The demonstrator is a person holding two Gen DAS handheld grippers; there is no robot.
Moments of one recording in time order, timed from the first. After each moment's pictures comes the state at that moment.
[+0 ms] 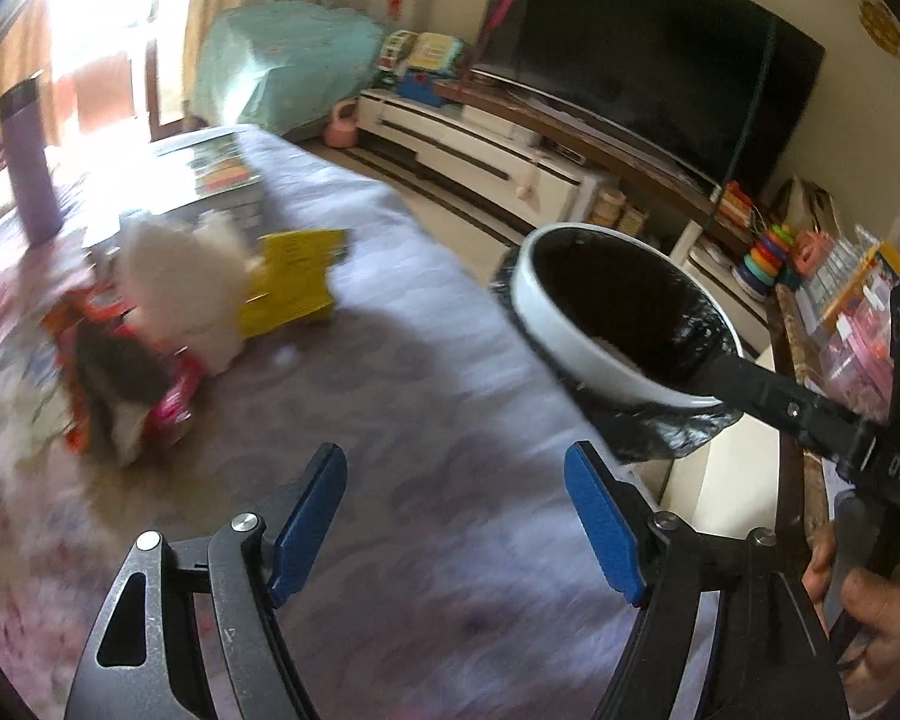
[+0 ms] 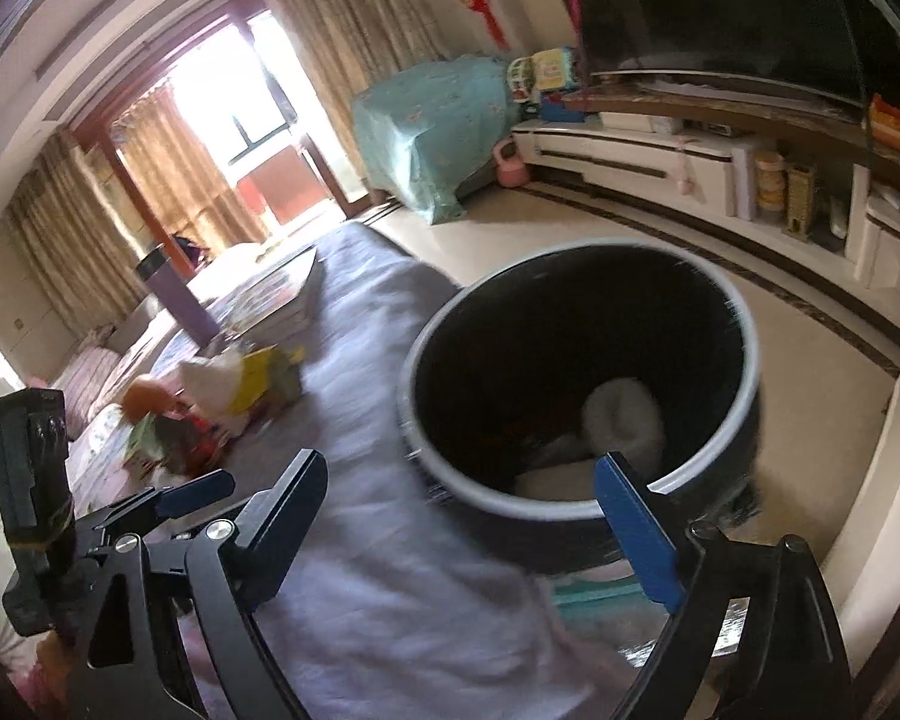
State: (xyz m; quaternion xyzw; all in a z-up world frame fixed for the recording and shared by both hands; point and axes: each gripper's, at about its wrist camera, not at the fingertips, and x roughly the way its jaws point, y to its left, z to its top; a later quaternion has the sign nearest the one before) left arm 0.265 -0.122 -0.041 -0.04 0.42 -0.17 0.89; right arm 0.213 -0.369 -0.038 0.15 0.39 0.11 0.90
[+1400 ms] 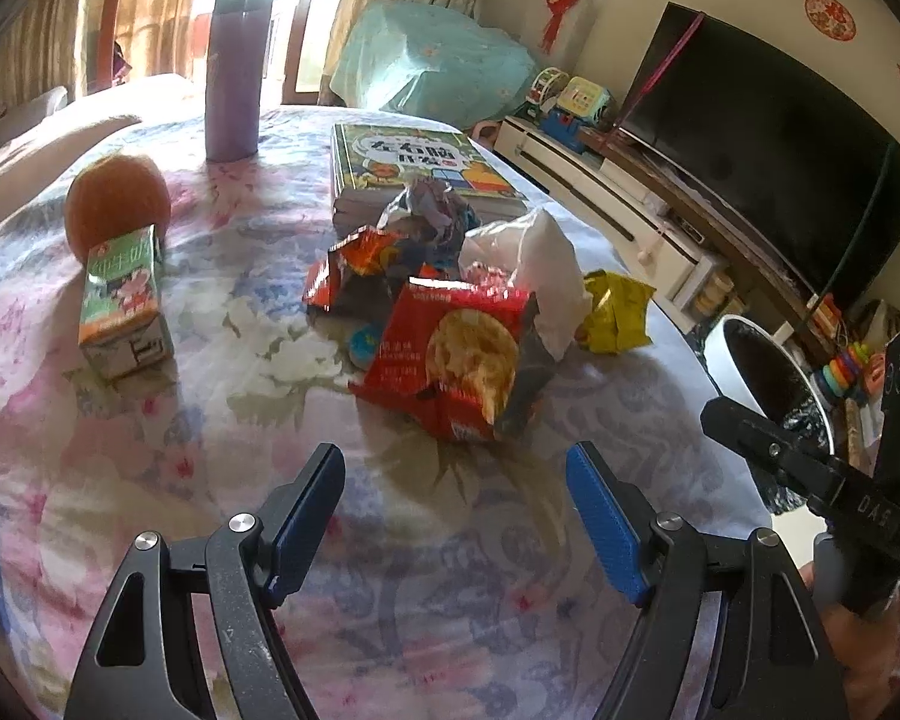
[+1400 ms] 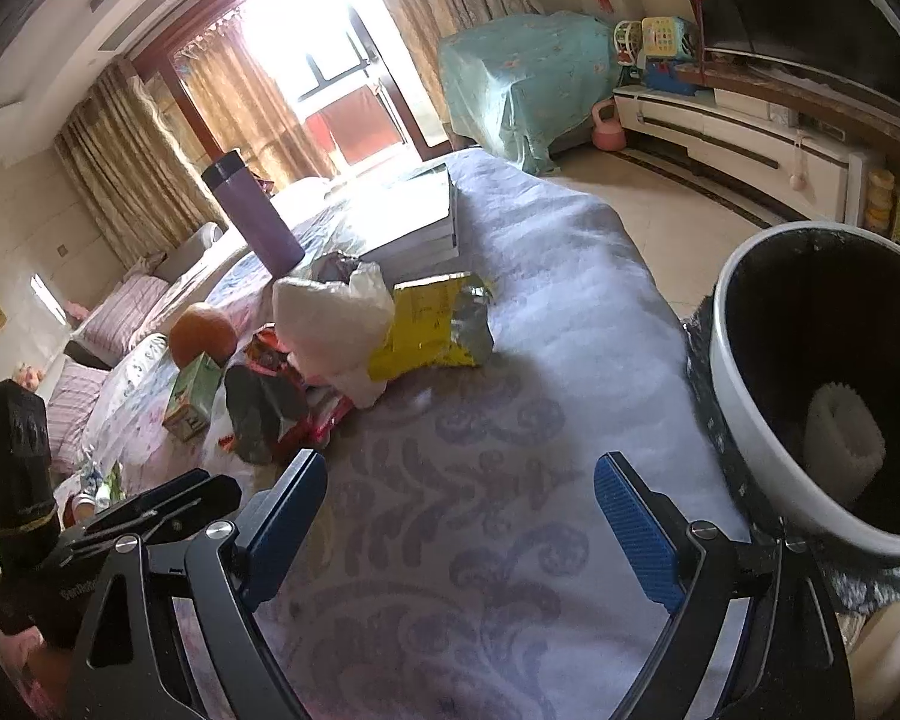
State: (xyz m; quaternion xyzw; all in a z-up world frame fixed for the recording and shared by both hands) left arm 0.240 -0.008 -0.035 -0.13 0.41 -0.05 0.90; right arm 0.259 -0.240 -0.062 0.11 0.42 0.19 0.88
